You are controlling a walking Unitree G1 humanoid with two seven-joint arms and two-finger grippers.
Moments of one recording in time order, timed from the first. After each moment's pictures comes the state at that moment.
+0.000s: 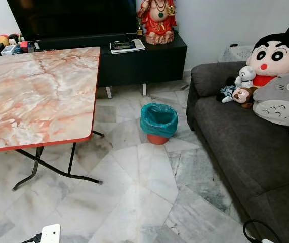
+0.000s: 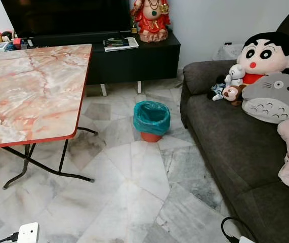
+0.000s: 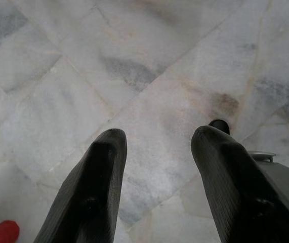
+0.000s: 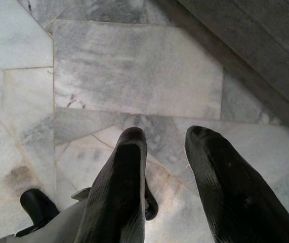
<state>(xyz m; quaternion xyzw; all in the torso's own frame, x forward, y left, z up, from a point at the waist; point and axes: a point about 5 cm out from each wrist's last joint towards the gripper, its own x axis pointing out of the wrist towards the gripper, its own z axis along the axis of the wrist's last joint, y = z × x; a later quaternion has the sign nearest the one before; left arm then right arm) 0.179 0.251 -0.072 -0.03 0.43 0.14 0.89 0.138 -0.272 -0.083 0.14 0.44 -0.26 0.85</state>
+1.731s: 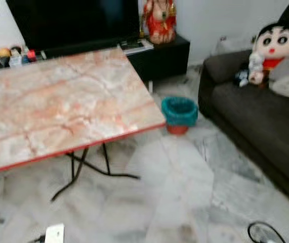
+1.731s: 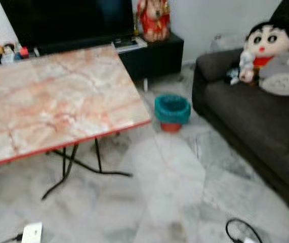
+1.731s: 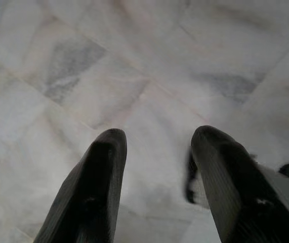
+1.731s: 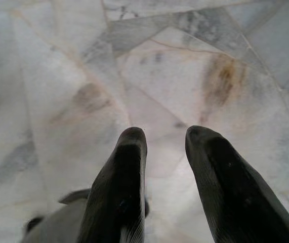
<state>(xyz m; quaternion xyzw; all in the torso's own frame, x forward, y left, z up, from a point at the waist) 0.182 0.243 -0.073 -0.04 0.44 0.13 0.89 0.136 -0.279 -0.081 0.14 0.44 -0.26 0.85</state>
